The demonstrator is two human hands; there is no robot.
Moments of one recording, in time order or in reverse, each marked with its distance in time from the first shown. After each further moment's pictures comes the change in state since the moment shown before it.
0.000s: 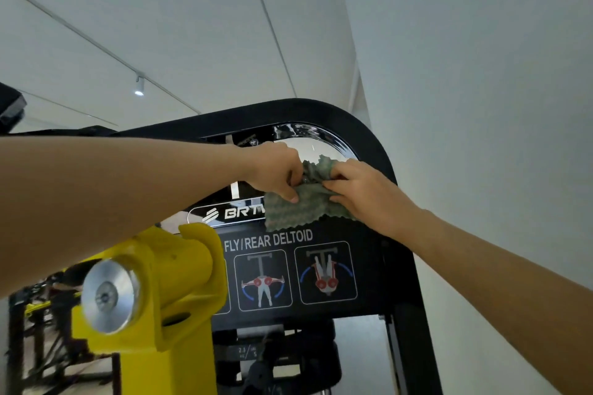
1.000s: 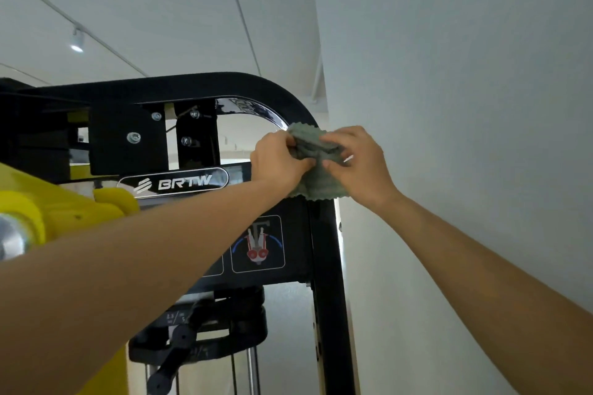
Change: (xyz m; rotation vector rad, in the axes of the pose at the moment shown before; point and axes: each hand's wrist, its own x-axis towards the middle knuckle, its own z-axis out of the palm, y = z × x) left_hand 0.042 0.136 0.034 -0.883 0.778 -0.496; right_hand -0.050 0.030 -0.056 0.478 0.163 0.566
